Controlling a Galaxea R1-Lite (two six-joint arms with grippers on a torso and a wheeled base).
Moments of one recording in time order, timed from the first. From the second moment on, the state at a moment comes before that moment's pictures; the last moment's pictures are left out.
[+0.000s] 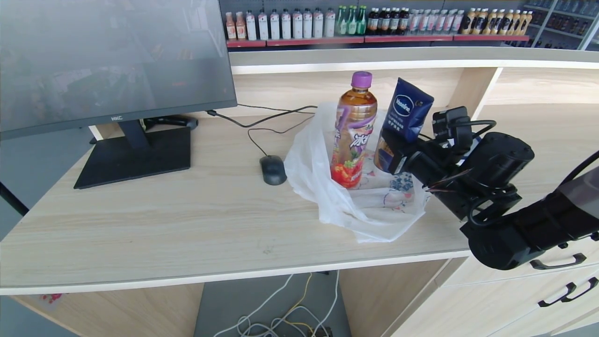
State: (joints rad) left arm 0.00 0.00 0.00 0.00 0.00 0.00; right arm 0.33 2.01 -0.90 -1.40 0.07 -0.09
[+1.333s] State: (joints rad) left arm 0.00 0.00 0.00 0.00 0.00 0.00; right arm 0.33 1.99 -0.85 -1.47 0.06 -0.06
